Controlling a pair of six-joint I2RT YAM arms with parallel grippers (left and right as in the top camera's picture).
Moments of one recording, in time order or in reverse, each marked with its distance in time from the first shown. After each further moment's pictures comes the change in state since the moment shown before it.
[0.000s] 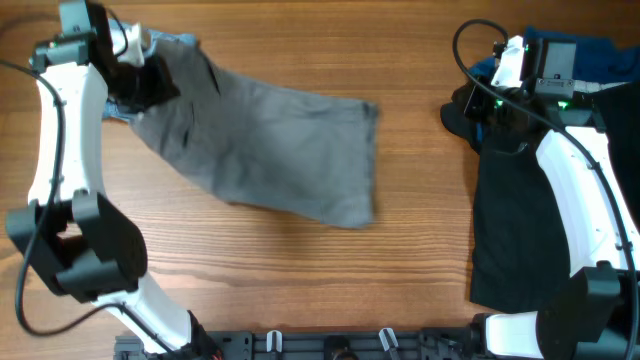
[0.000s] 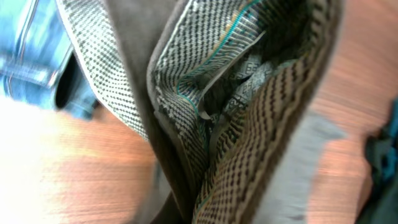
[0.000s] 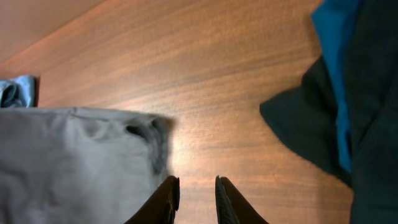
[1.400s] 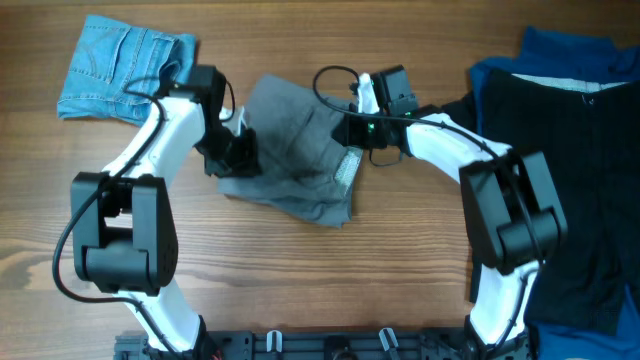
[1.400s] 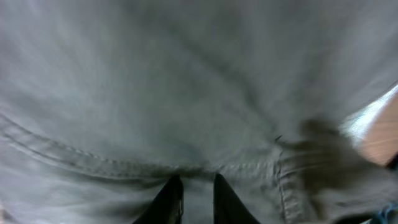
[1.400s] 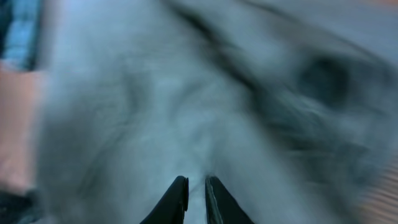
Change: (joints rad) left arm -0.292 0.011 -0.487 0.104 0.025 -0.084; right arm 0.408 0.500 -0.019 0.394 -0.154 0.168
